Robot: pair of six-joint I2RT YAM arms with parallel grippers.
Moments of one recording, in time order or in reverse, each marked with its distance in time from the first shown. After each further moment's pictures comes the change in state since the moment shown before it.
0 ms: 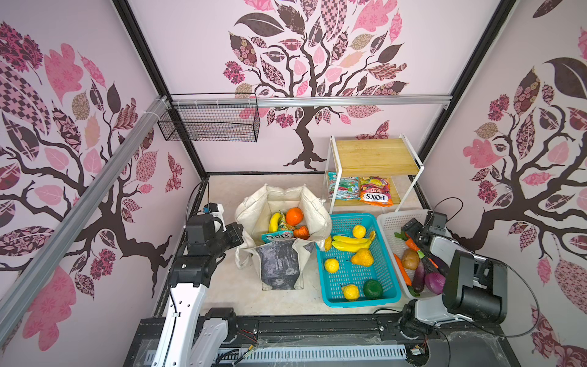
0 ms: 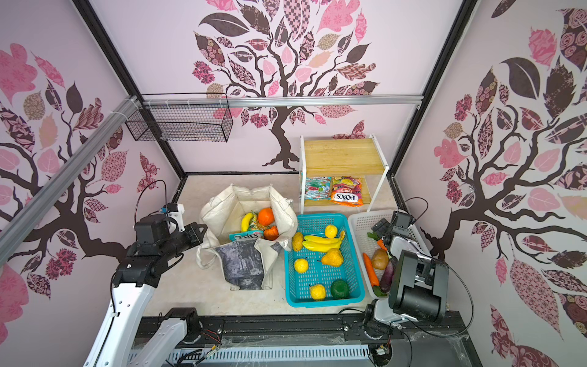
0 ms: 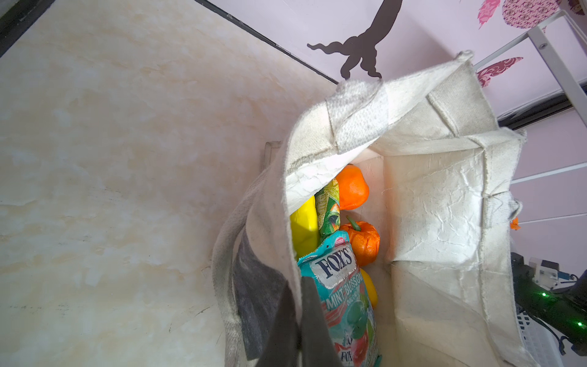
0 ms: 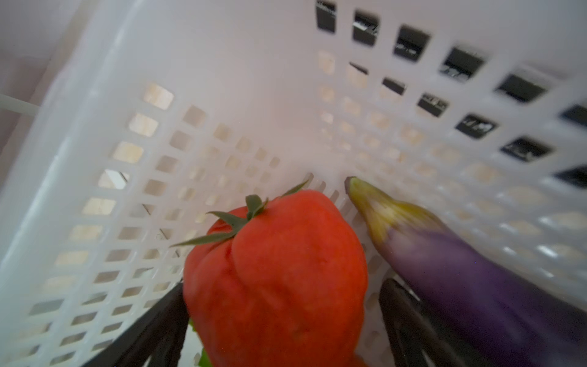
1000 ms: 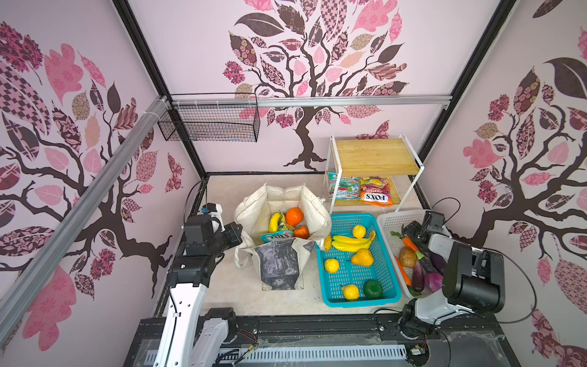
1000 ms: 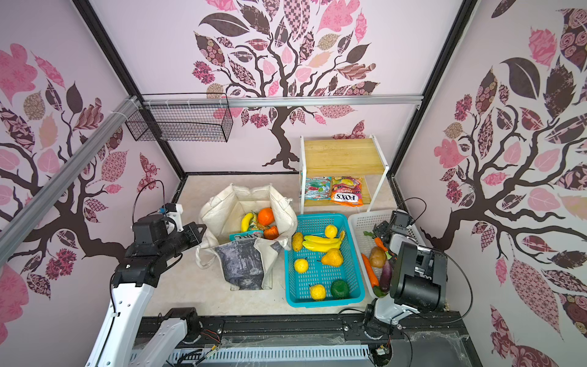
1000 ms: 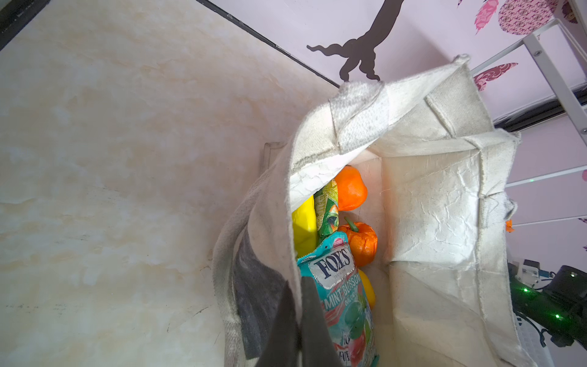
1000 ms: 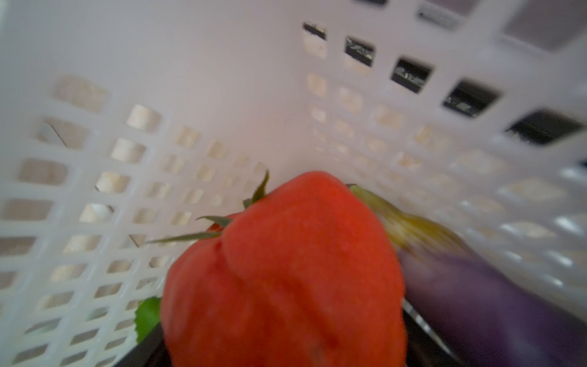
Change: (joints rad) left arm 0.023 -0.003 -0.001 0.000 0.026 0.000; right arm 0.001 0.066 0.018 0.021 0.027 0.015
